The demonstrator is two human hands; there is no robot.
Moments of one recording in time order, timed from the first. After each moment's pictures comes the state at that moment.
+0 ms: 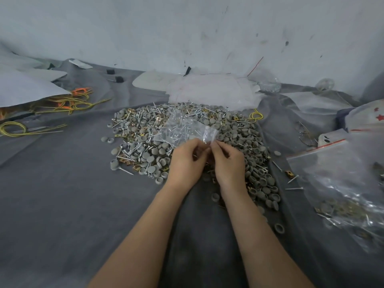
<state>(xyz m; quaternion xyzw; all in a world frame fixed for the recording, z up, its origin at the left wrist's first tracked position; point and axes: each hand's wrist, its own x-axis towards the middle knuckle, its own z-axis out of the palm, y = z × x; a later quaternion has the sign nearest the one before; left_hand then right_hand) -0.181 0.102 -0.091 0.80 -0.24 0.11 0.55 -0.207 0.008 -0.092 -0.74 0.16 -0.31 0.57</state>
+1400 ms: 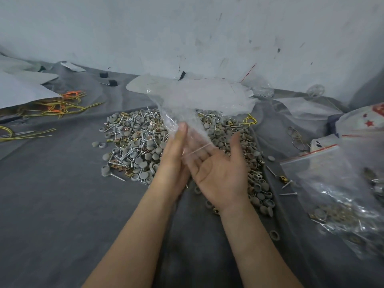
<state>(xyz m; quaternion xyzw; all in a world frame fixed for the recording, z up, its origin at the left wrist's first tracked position) -0.185 0.105 -0.063 0.43 -0.14 -0.16 0.88 -0.237 0.017 -0.057 -0.29 -0.03 0.00 0.96</state>
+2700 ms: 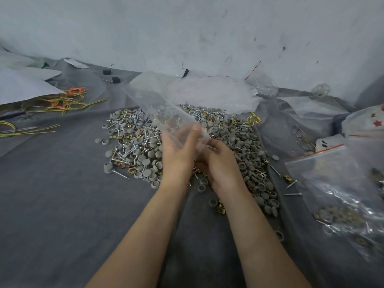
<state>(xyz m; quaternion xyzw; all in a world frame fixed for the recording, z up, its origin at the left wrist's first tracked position) -0.191 0.098 -0.060 0.51 -0.11 0.03 0.85 -0.207 0.018 -0.070 -0.63 0.14 -0.13 0.75</state>
